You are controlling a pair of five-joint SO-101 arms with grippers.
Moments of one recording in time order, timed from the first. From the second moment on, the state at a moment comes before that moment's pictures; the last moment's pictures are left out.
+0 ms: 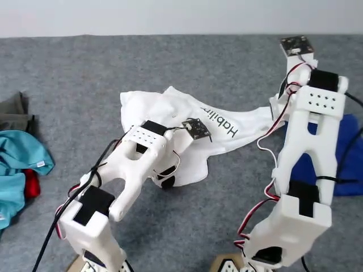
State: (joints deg) left arm 20.9 13.8 21.2 73.5 -23.8; right arm 10.6 13.9 -20.3 86.9 21.1
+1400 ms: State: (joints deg) left arm -4.1 -20.7 -55.8 94.1 -13.5; right arm 7.9 -35.8 -24.7 83.8 14.2
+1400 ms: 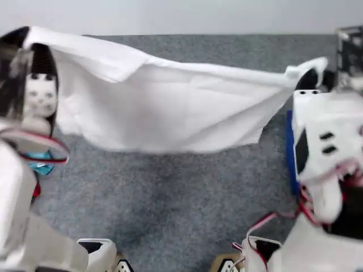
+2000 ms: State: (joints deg) left arm -4.7 -22.1 -76.6 99.4 -21.6; right arm 7.9 -52.3 -25.3 78.3 26.6
